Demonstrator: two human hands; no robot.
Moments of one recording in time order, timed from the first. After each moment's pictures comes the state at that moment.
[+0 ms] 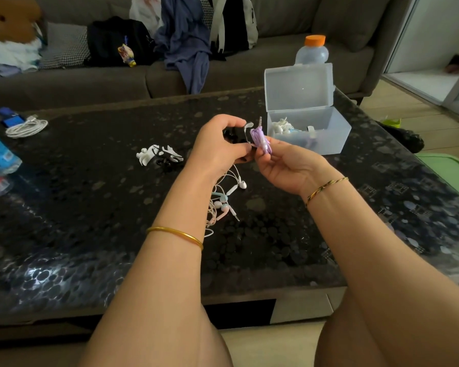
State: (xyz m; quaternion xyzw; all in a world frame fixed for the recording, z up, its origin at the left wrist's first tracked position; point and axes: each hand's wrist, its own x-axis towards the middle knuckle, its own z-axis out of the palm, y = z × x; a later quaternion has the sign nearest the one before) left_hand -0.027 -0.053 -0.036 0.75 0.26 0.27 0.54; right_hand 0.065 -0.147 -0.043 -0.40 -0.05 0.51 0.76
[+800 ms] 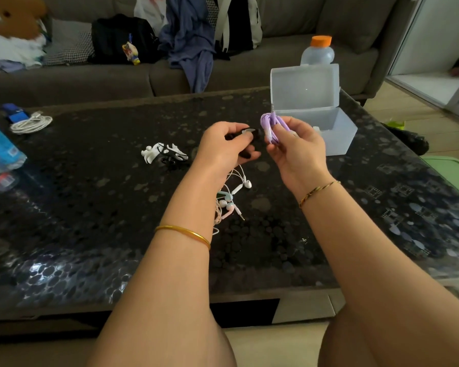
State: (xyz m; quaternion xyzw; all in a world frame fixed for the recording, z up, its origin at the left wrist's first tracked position) left_hand -0.026 -0.056 -0.039 0.65 0.28 0.29 0.65; right_hand 0.058 -0.138 -0.048 -0.50 -0.13 0.25 0.82
